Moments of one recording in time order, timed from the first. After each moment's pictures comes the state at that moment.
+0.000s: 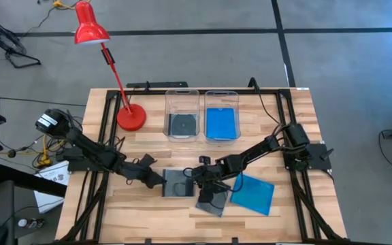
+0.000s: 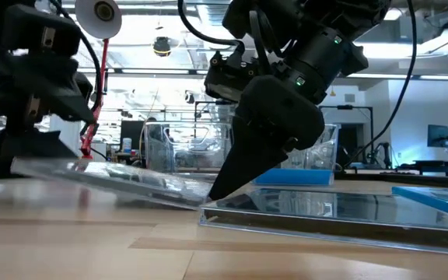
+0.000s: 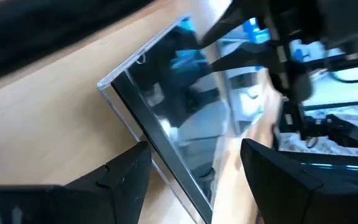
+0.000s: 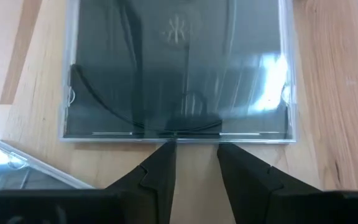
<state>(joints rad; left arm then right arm) -0.47 1.33 0.23 0.63 -0.27 -1.37 0.24 2.08 1.17 -0.05 0.11 0.15</state>
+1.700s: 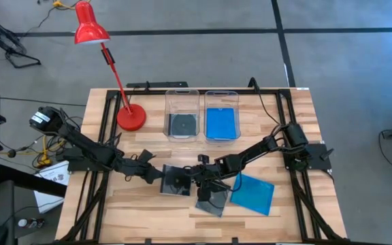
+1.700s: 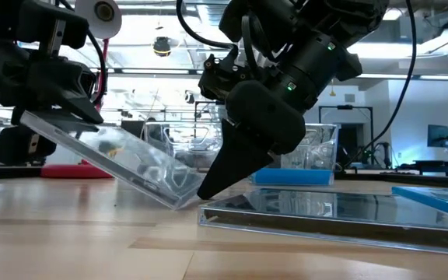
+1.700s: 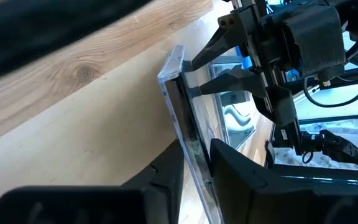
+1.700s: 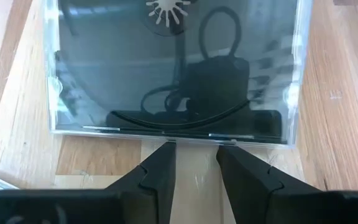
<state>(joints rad) -0.45 1.21 0.23 0.48 -0.29 -1.37 0.23 2.08 1.17 0.00 0.13 0.16</state>
